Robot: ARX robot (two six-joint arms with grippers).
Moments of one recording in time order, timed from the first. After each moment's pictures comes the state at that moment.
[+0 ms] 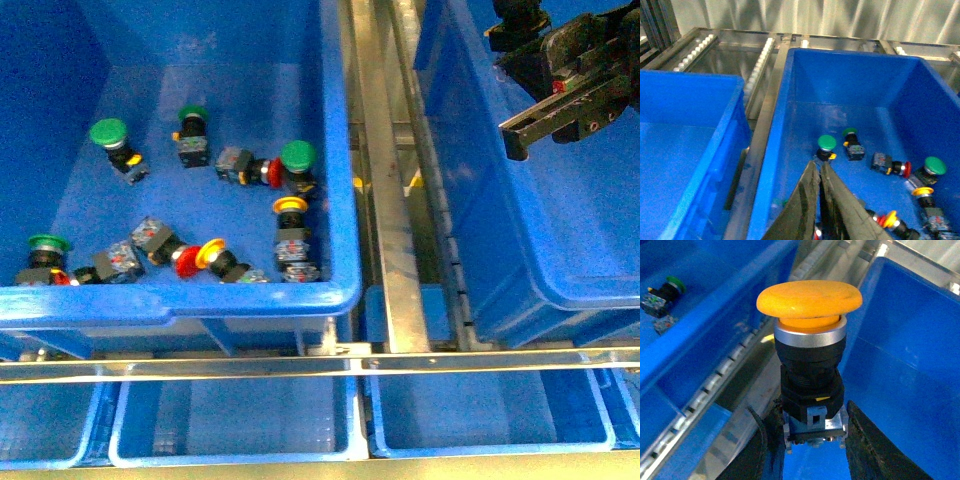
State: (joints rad) left arm 0.00 0.60 0.02 0.59 0.00 -0.01; right arm 0.28 1.63 0.62 0.72 0.03 -0.37
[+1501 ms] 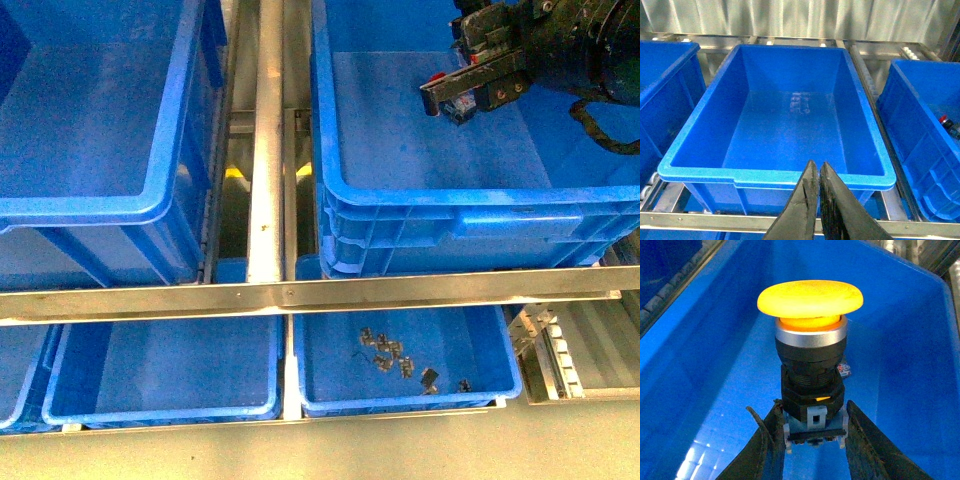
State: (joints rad) left arm 0.00 0.01 0.02 0.00 0.00 -0.01; right arm 0.37 1.82 0.83 0.69 0.22 -0.28
